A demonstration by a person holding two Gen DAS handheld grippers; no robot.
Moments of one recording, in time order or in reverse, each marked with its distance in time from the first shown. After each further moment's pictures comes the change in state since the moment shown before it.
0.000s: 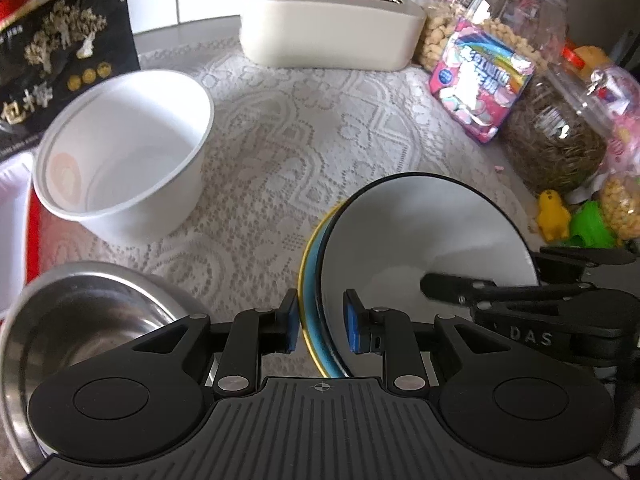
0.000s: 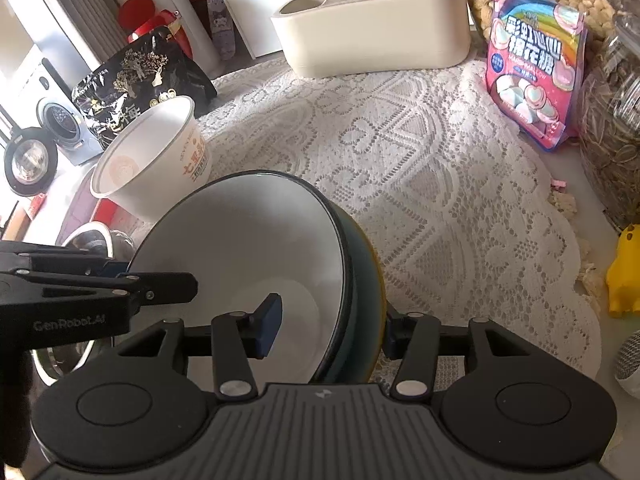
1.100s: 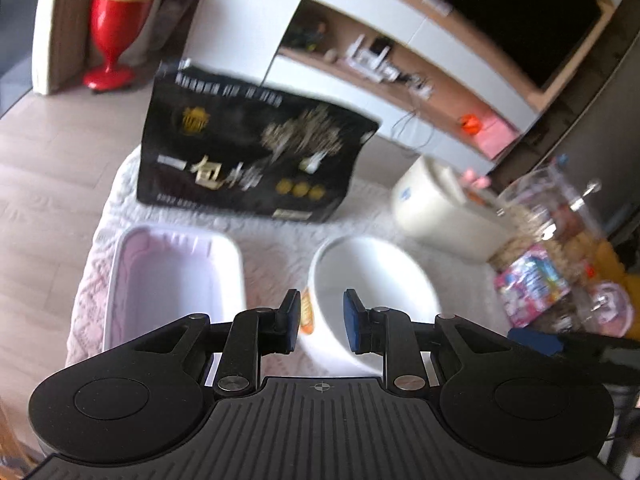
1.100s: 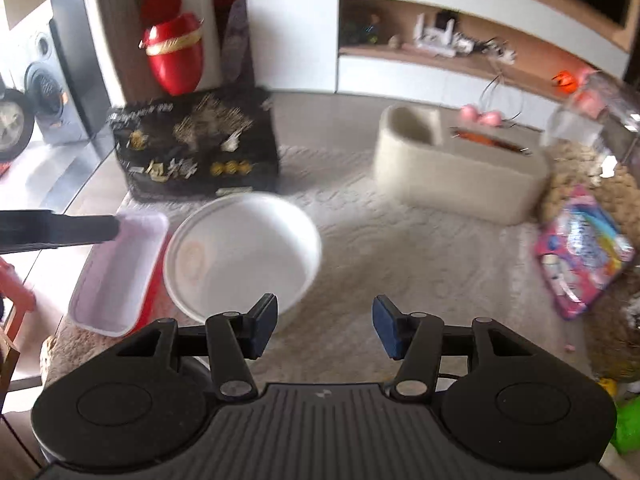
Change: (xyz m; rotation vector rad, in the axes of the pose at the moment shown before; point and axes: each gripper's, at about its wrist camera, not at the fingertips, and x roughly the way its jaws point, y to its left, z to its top) left arm -0.089 0.219 0.028 -0.342 -0.298 -0.073; right arm 0.007 0.182 0.103 -0.172 -0.054 -0.176
